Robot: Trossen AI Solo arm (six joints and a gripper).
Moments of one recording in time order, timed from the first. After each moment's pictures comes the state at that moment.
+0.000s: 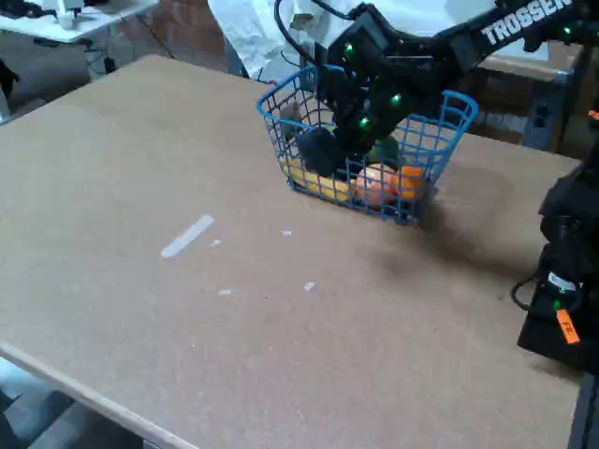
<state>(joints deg) -0.6 80.7 43.1 -7.4 0.0 5.9</state>
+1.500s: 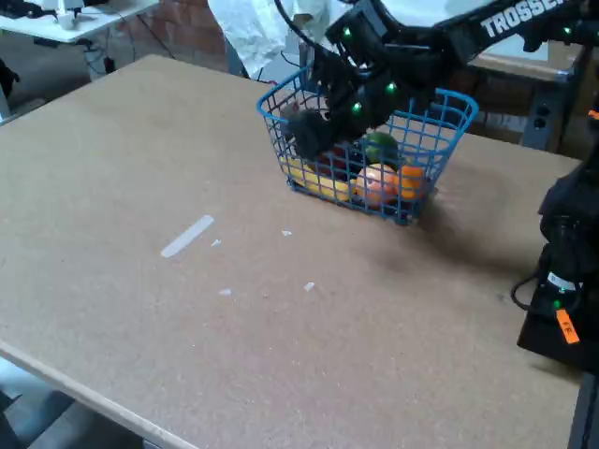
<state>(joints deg) -0.4 80.6 46.5 -5.9 0.0 11.2</state>
